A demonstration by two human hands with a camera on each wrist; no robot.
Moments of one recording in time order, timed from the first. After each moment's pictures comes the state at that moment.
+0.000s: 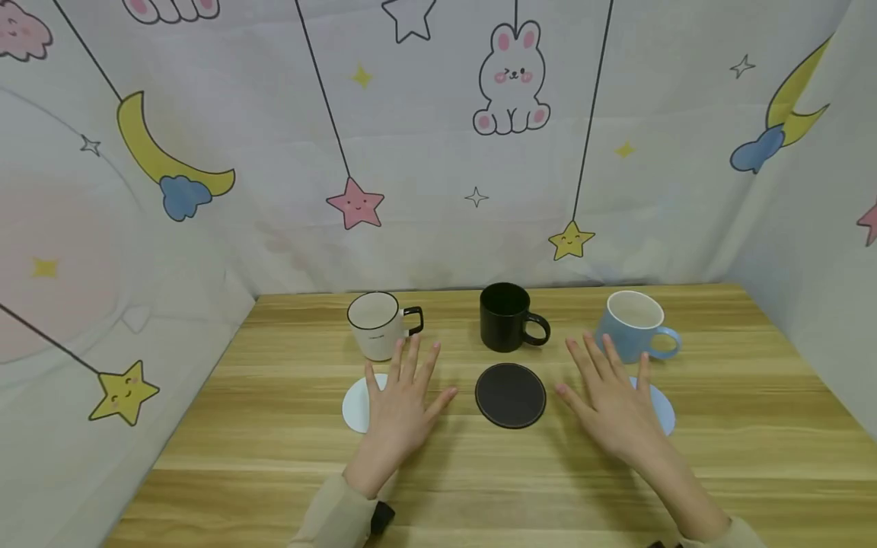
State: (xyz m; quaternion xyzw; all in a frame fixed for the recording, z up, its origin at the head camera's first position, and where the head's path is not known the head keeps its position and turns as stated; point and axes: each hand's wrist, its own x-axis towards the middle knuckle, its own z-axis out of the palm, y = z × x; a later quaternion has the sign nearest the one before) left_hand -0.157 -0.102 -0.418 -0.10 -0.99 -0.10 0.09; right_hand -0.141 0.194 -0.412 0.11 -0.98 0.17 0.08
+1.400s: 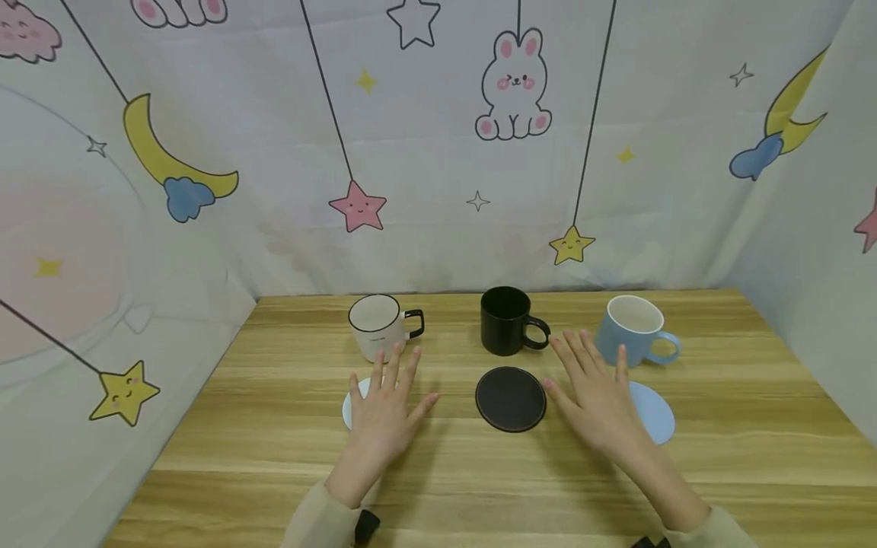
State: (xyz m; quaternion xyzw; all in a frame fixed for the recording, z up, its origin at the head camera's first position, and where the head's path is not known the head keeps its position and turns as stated) left_hand -0.152 -0.124 -0.421 -0.07 -0.99 -0.11 0.09; right_hand -0.153 0.178 -0.412 0.14 -0.97 0.17 0.13
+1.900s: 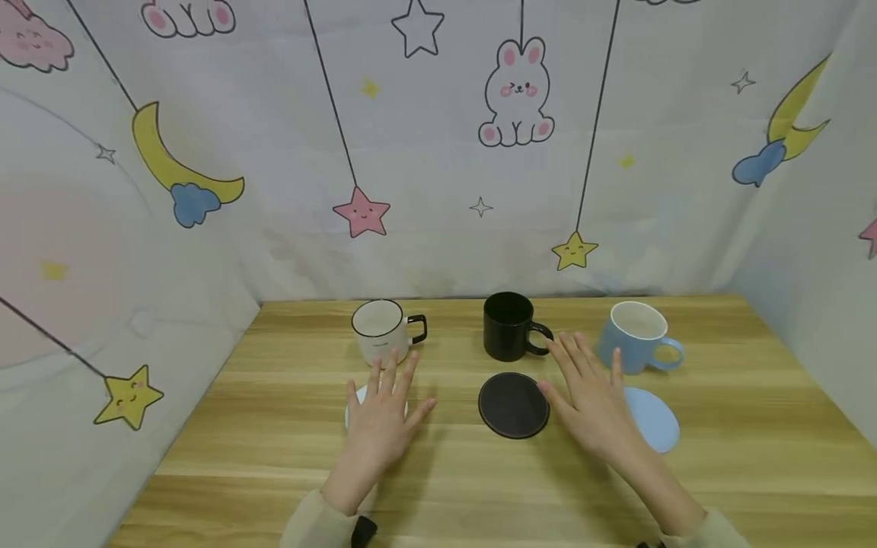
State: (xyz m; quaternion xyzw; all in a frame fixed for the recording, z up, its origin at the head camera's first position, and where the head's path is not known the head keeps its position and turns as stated) left_hand -0.152 -0.130 -0.419 -0.07 -0.99 -0.11 0.08; right_hand -0.156 0.171 -0.416 0.14 -0.96 0.18 0.15
